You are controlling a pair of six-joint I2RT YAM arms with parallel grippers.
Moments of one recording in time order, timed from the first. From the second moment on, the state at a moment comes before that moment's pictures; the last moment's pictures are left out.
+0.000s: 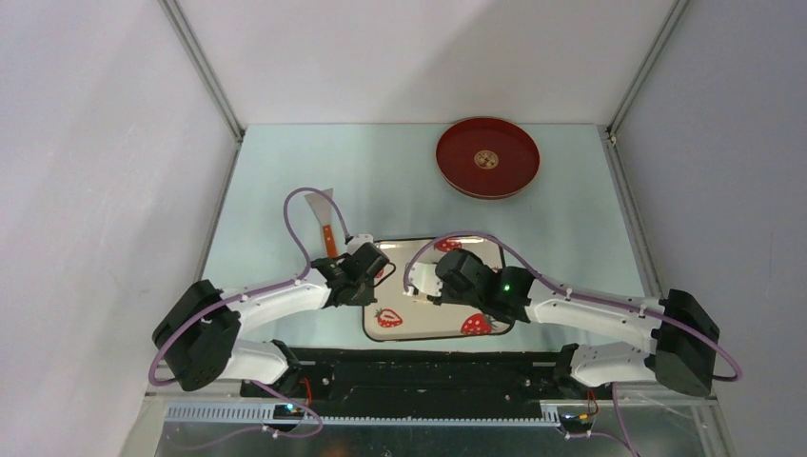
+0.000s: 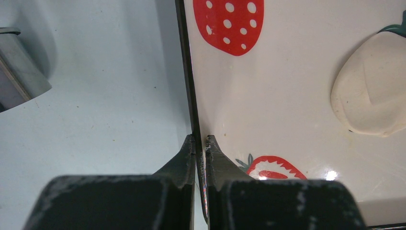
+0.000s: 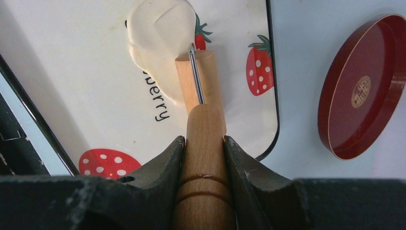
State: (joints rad) left arm -0.81 1.33 0.66 -0.51 -0.31 -0.73; right arm 1.10 1.24 0.84 -0.45 0.25 -0.52
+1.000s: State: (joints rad) left arm -0.81 1.33 0.65 -0.51 -0.31 -0.73; right arm 1.11 0.99 0.78 -0.63 0.23 -0.36
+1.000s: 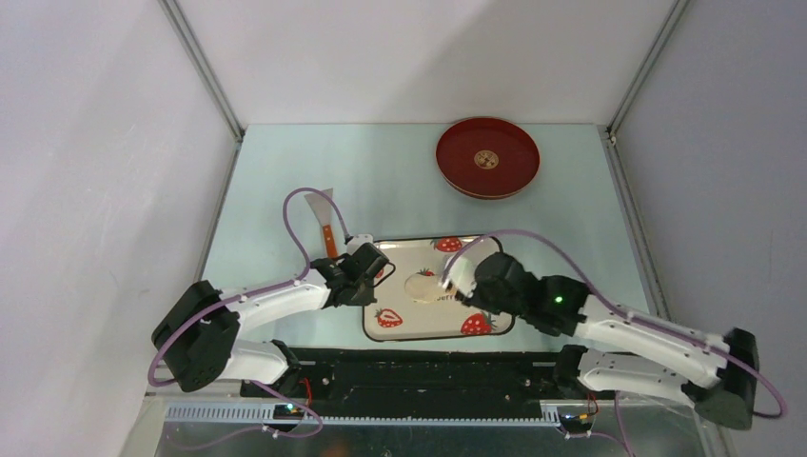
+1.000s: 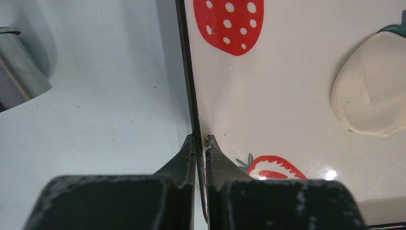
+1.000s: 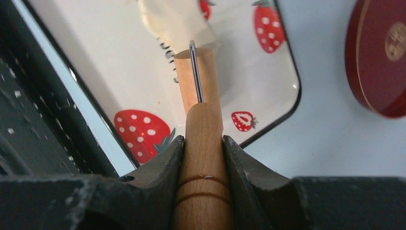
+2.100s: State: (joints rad) left arm -0.49 0.88 0.70 -0.64 -0.09 -0.64; right arm -0.37 1.08 0.76 -0.56 -0.68 0.36
